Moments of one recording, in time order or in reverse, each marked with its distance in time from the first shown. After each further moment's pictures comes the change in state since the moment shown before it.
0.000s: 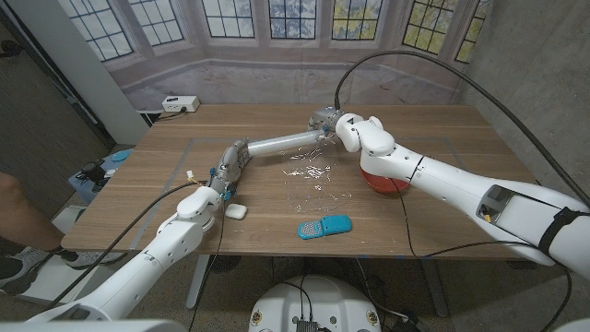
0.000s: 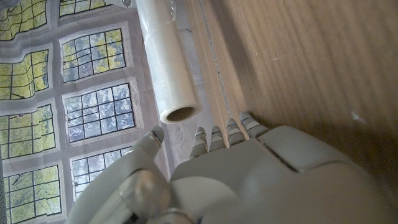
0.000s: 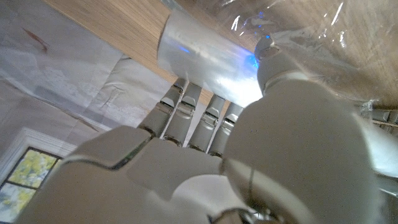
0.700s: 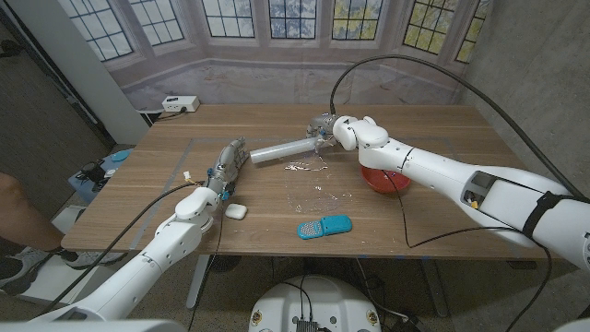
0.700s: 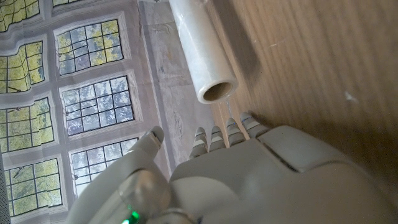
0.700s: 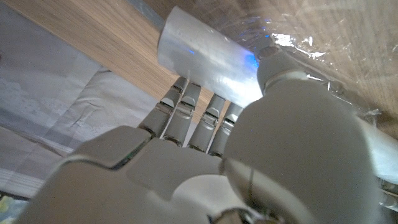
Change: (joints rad) left arm 0.022 0.006 -0.017 -0.025 0.002 0.001 0.039; left_hand 0.000 0.000 -0.004 0.004 0.000 -0.004 -0.004 0.000 0.000 0.000 0.000 0.000 0.000 0.000 0.000 0.000 0.000 0.000 0.000 0.003 0.000; right arm 0.092 0.074 -0.067 0.258 0.093 0.157 -0.046; right_hand 0.005 -0.005 0.018 -0.007 0.001 0.000 0.000 0.013 0.000 0.001 -0.007 0.008 -0.005 -0.007 0.003 0.005 -0.004 -0.009 0.002 0.000 0.000
